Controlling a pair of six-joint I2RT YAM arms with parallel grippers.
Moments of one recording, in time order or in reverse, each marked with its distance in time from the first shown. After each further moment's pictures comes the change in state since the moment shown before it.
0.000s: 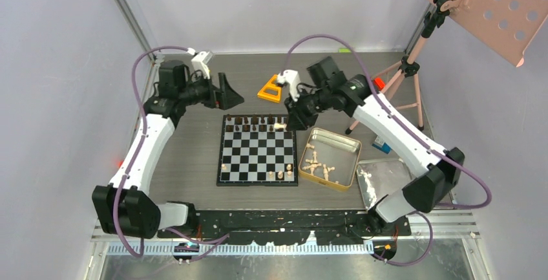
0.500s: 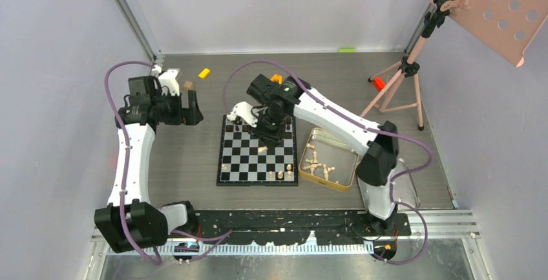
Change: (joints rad) left arm 0.298 -0.105 0.001 -0.452 -0.341 0.372; right arm 0.295 0.426 0.384 -0.355 0.257 -0.212
